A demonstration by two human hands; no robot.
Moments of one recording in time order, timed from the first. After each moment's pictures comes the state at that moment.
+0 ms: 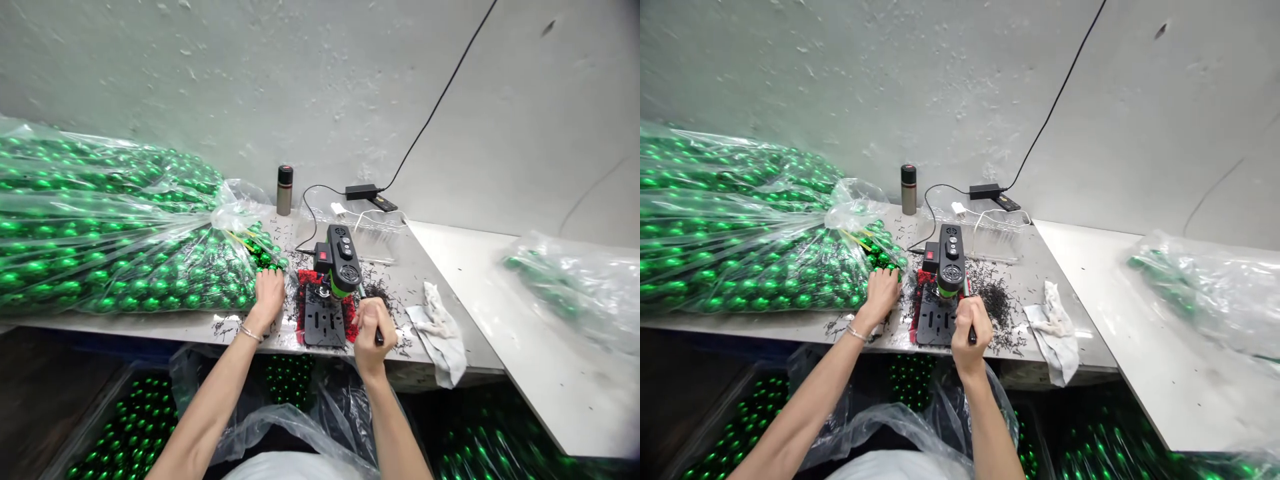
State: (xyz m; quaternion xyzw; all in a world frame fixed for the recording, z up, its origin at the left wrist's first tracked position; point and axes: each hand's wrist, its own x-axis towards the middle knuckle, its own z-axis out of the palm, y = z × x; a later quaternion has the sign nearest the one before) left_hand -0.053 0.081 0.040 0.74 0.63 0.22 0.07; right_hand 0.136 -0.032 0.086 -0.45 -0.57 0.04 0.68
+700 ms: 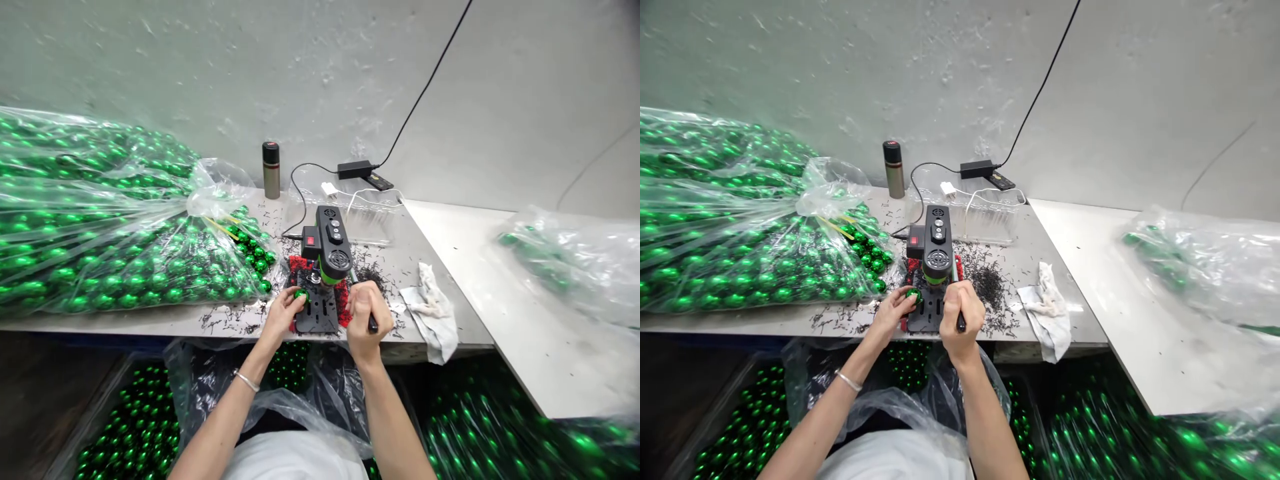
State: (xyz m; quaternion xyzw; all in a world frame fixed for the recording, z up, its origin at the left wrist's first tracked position) left_hand -0.006 0.017 -0.008 0.40 0.50 0.48 0.61; right_hand 0.139 -0.031 0.097 -0.44 -0.60 0.02 0.67
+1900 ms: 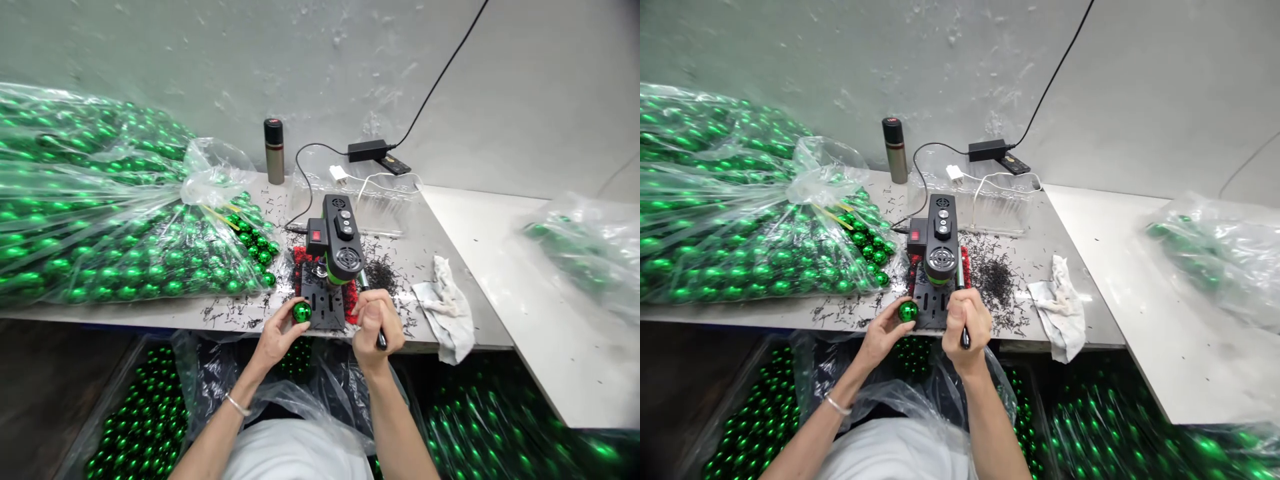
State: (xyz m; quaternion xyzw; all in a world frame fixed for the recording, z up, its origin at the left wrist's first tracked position) left_hand -0.029 -0.027 -0.014 0.52 0.45 0.47 0.55; right_hand 0.145 -0.036 0.080 -0.45 -0.62 -0.03 0.64
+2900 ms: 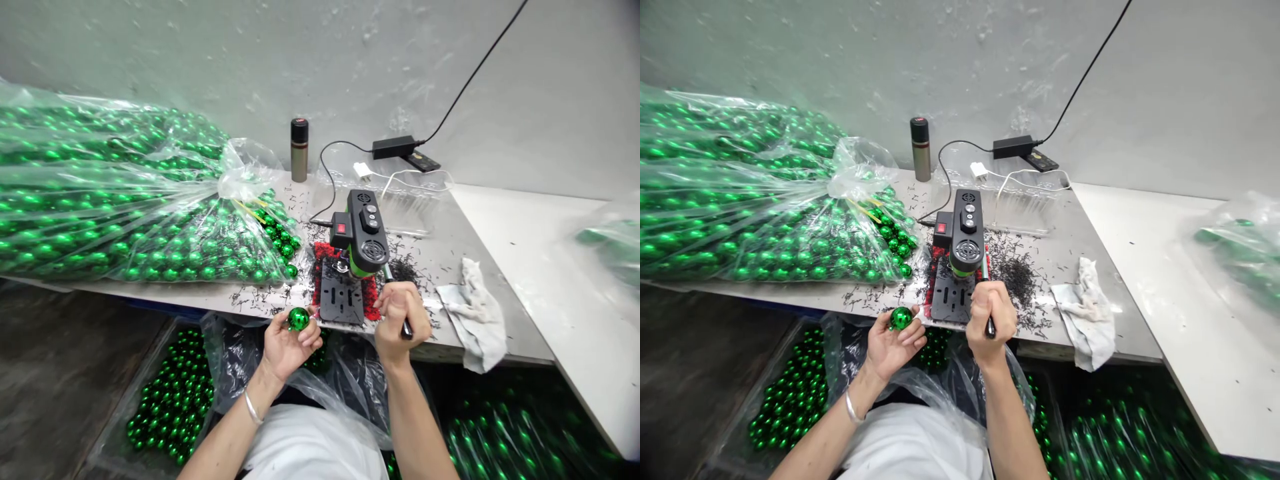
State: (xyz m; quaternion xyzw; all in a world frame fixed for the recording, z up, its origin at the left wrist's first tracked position) left_hand -0.038 -0.060 0.025 0.04 0.17 0.48 0.86; right_hand 0.143 -0.033 0.086 -0.44 -0.60 -0.02 0.66
